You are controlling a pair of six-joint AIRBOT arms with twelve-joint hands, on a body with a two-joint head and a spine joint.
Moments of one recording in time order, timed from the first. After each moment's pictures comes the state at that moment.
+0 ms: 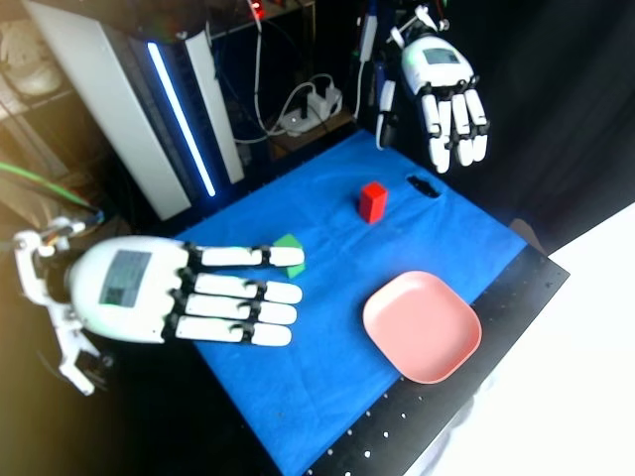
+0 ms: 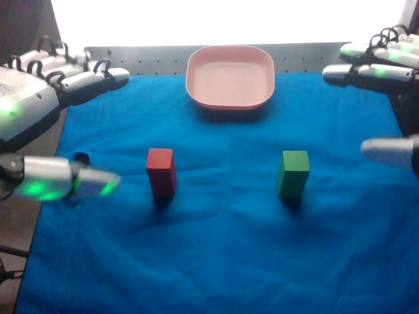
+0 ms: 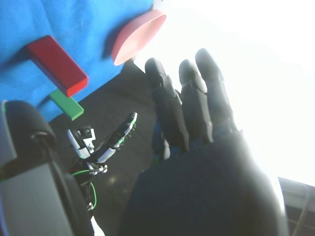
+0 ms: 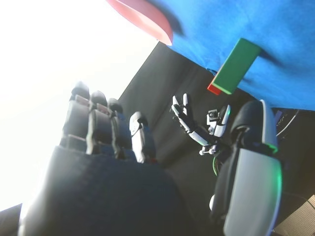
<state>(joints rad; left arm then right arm) 0.90 -0.75 0.88 -0.23 -0.81 1.36 -0.97 -0.92 1.24 -0.17 0.99 -0.55</state>
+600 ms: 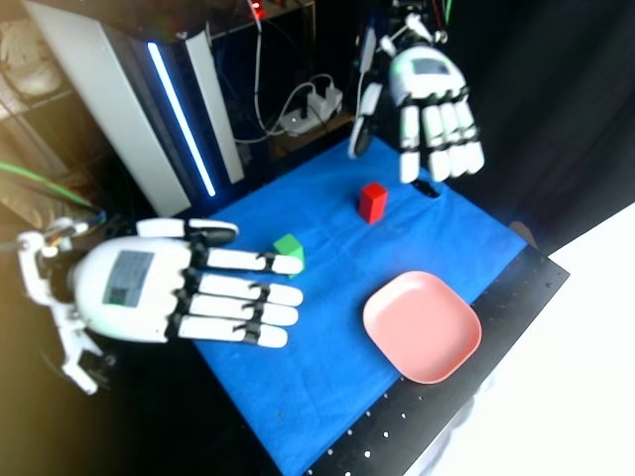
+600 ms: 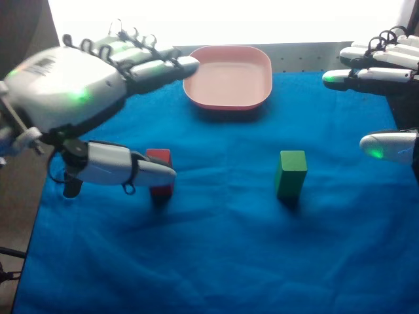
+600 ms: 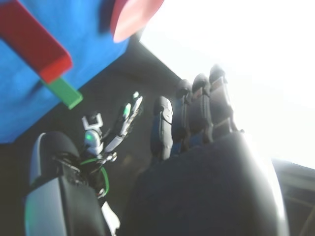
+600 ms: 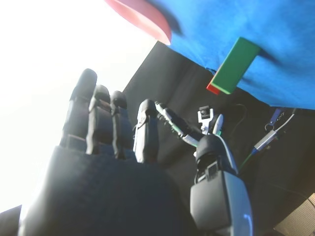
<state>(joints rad) 0.72 -0.89 0.96 -0.08 -0.65 1.36 -0.97 -0.92 1.24 -0.18 0.99 -0.55</state>
